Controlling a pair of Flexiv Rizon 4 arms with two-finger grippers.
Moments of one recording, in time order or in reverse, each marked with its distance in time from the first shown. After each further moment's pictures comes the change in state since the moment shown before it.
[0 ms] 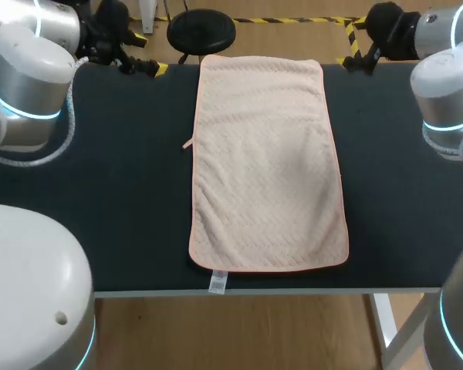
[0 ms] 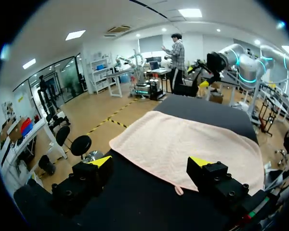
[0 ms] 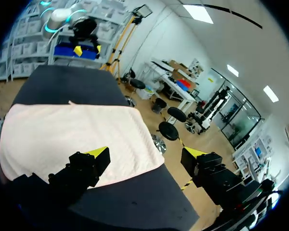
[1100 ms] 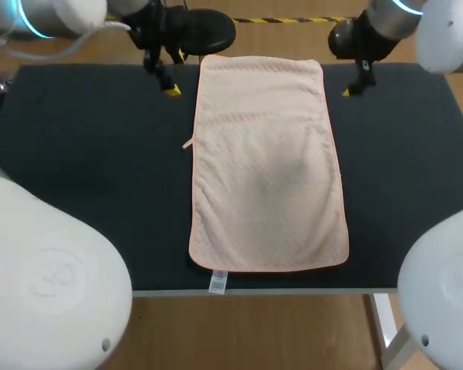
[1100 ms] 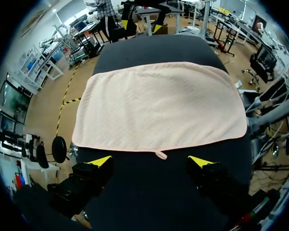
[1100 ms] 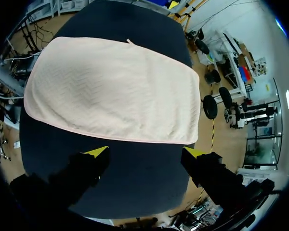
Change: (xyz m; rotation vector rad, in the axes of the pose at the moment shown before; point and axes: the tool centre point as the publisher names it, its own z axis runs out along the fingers) left arm 0.050 0.005 0.037 -0.565 0.330 0.463; right arm 0.062 -0.031 -0.005 0.505 0.409 -0.433
